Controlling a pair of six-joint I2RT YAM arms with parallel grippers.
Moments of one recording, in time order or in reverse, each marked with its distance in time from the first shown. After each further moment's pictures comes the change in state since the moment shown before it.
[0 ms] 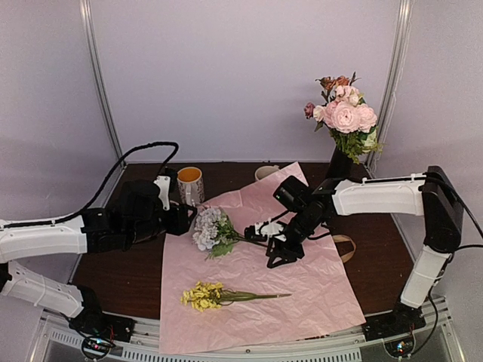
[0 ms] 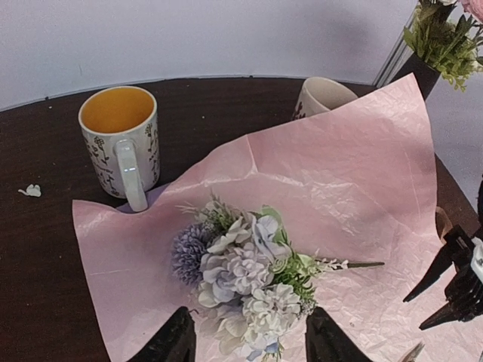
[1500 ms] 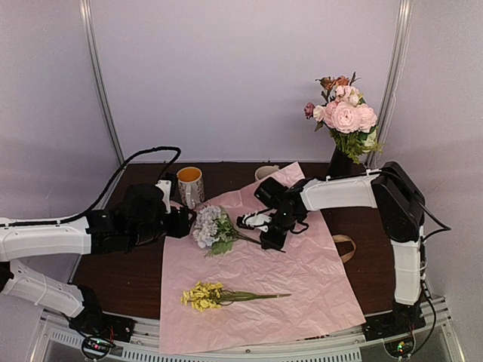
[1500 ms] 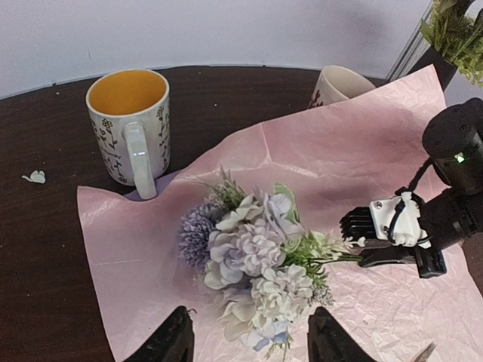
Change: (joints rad) left arm 0.011 0.021 -0.026 -0.001 -0.030 -0.014; right arm -0.021 0.312 0.239 0.034 0.349 0.242
